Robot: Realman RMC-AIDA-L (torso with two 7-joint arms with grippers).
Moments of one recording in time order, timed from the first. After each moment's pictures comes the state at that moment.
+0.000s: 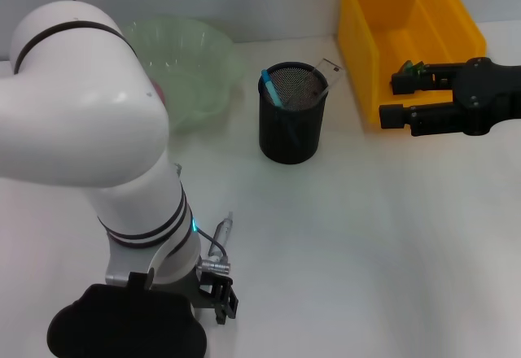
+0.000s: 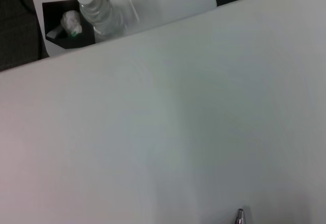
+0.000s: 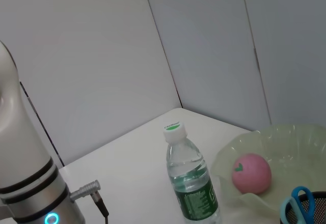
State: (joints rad) left arm -1.05 -1.81 2.54 1.28 2.06 1.23 -0.93; right arm 0.48 2.06 -0.64 -1.20 -1.97 -1.83 1.88
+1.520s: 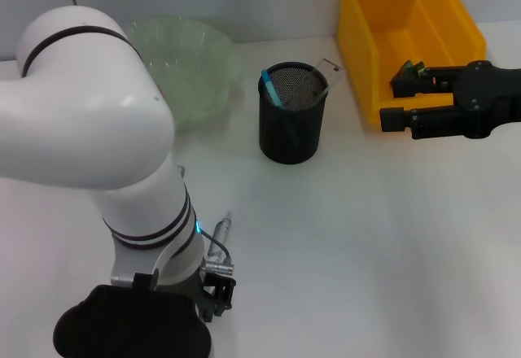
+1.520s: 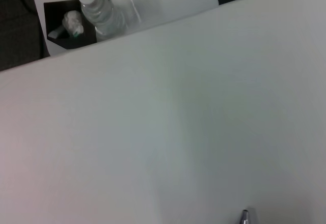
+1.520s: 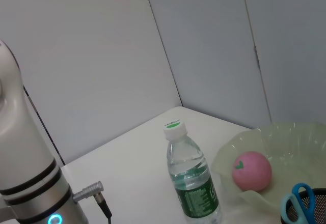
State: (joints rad) left arm -1.06 -1.81 2.56 1.25 2.04 1.20 -0.93; right arm 0.47 2.06 -0.64 -1.19 -1.97 -1.83 1.87
